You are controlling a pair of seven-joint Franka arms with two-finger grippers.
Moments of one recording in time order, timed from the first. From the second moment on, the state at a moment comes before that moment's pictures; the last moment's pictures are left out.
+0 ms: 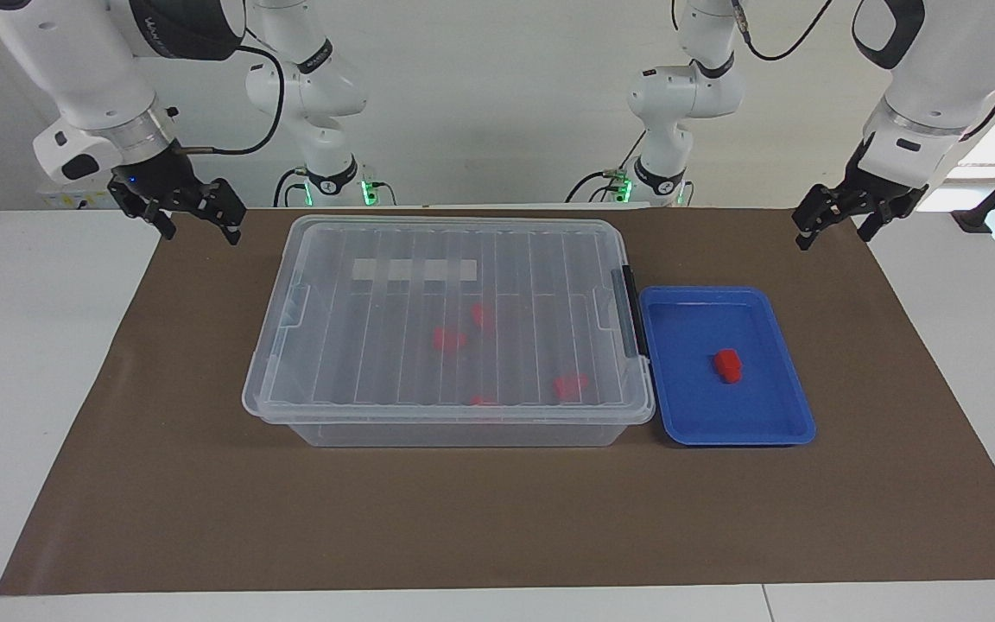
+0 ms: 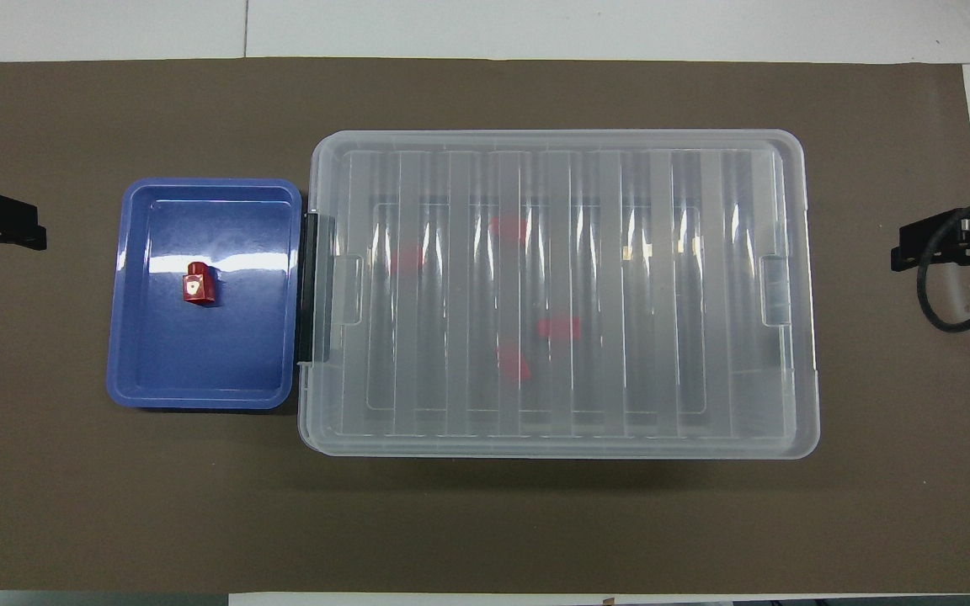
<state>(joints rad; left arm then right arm) -0.04 0.00 -0.01 -1.55 0.04 1.58 -0.09 -0.04 -0.02 -0.01 -1.61 0.01 1.54 0.09</state>
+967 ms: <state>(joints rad) -0.04 0.00 -0.01 -1.56 0.04 1.57 -0.09 -0.04 -0.02 0.00 -1.63 0.02 1.58 0.09</state>
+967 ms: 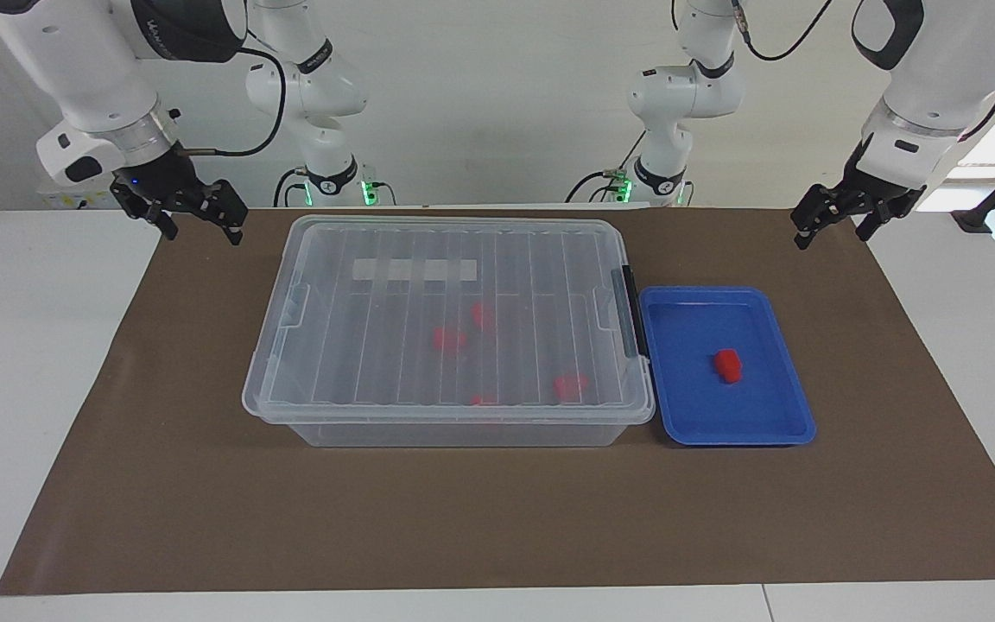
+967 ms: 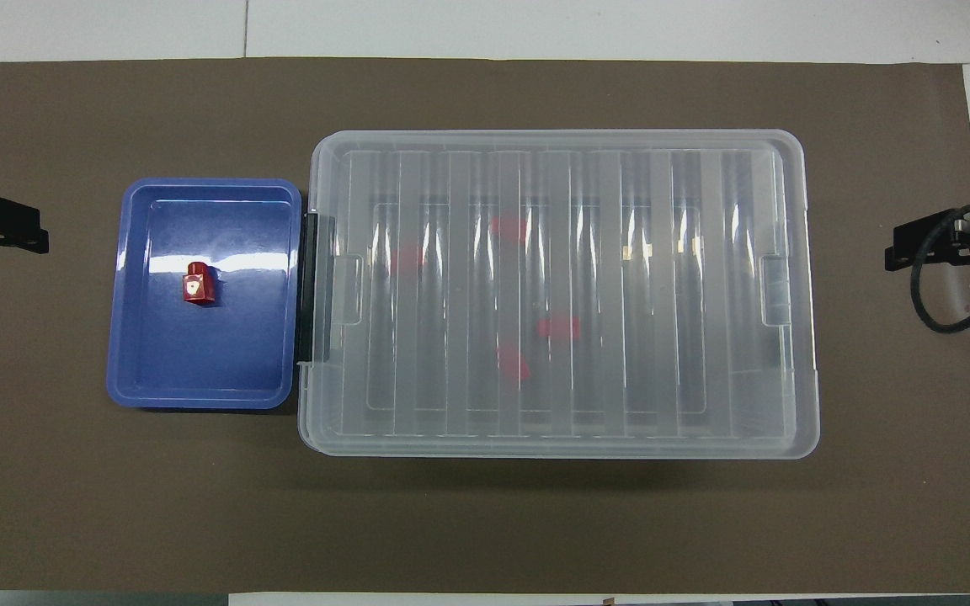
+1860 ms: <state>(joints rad) -0.04 -0.06 -0.01 -1.82 0.04 1.87 -0.08 0.07 0.00 0.00 -1.92 0.03 1.89 0.19</state>
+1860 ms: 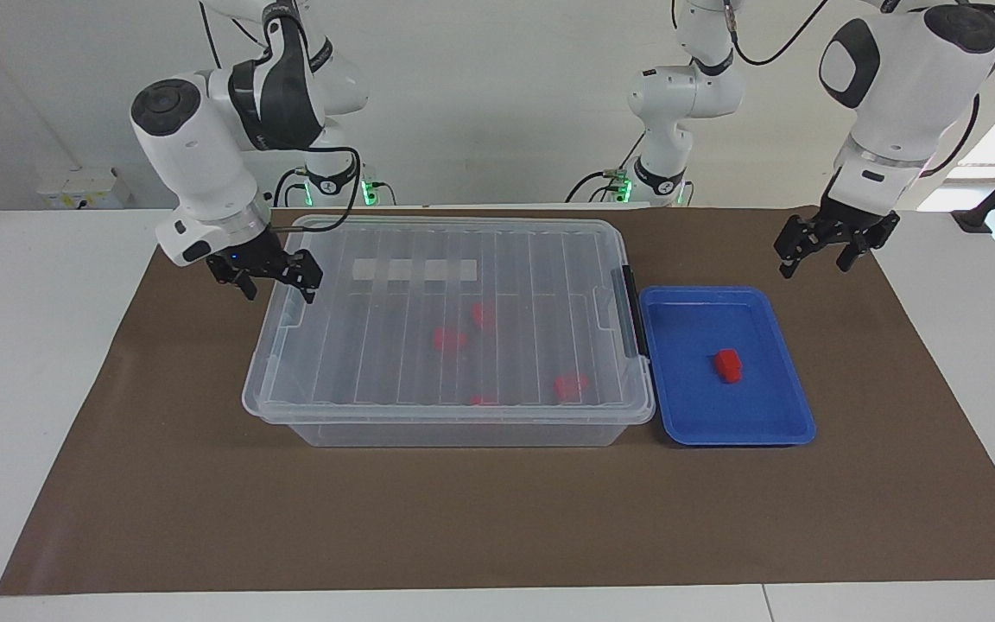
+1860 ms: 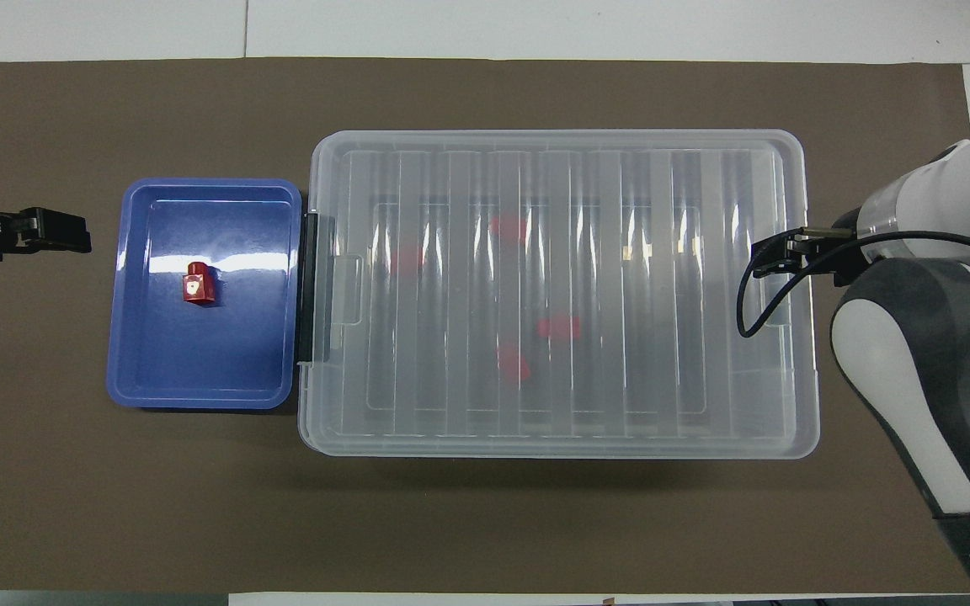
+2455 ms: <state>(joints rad) -0.04 0.00 -0.01 -2.05 0.04 2.15 -0.07 0.03 0.00 -0.01 -2.00 0.02 1.93 0.11</state>
